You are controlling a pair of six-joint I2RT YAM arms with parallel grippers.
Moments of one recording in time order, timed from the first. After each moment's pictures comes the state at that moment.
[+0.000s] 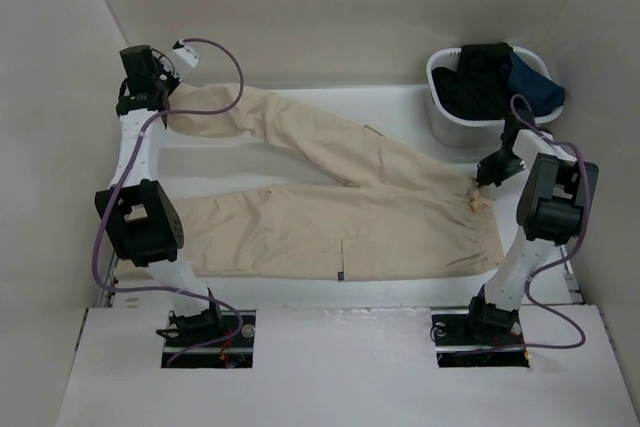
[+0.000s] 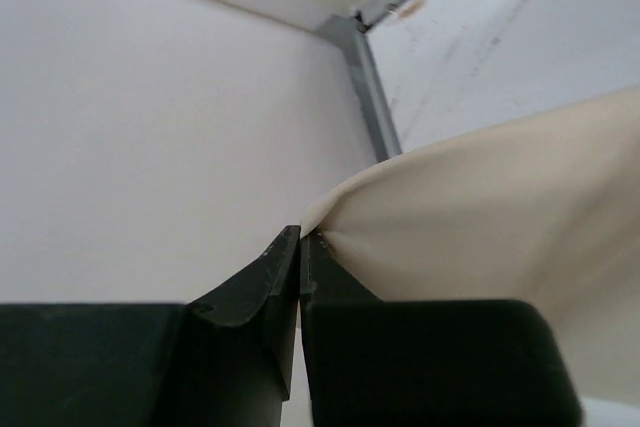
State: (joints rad) left arm 0.20 1.80 1.67 -0.31 -0.04 0.92; right arm -0.27 1.98 1.40 -0.75 0.09 0.82
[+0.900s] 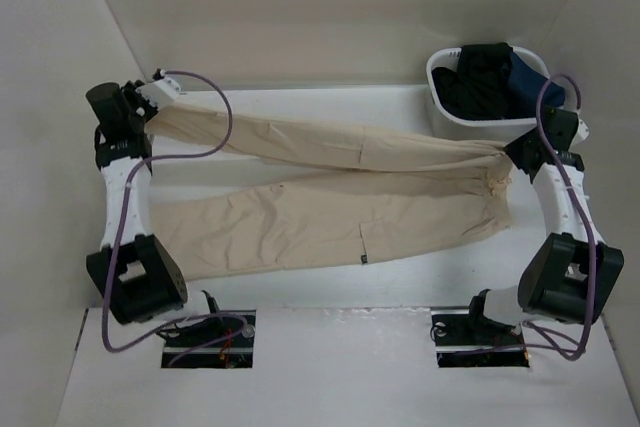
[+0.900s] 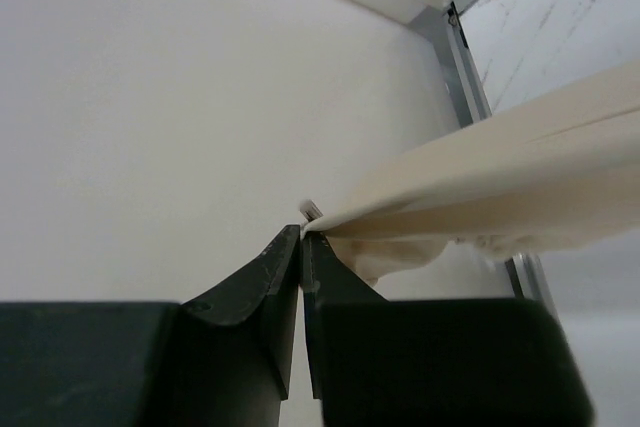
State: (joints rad) left arm 0.34 1.47 1.30 -0.06 0.12 1.07; right arm -0.31 1.40 1.13 -0.42 0.09 0.69
